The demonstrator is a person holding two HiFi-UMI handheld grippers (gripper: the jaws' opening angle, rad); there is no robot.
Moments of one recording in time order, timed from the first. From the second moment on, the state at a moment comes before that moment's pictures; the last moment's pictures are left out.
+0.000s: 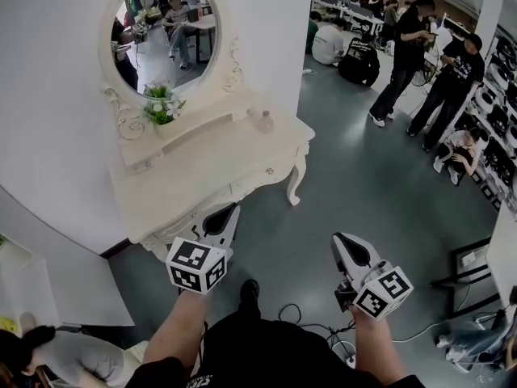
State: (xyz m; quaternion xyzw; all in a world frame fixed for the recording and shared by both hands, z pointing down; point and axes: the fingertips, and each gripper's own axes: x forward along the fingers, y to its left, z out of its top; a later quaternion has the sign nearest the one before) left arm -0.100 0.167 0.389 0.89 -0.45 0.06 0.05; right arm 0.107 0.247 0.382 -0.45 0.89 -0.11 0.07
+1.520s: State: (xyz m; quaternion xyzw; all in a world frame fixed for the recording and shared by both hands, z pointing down) left arm -0.119 -0.104 0.407 0.91 -0.41 0.08 0.07; right arm 0.061 -0.026 0.393 -0.45 0.88 -0.14 0.05
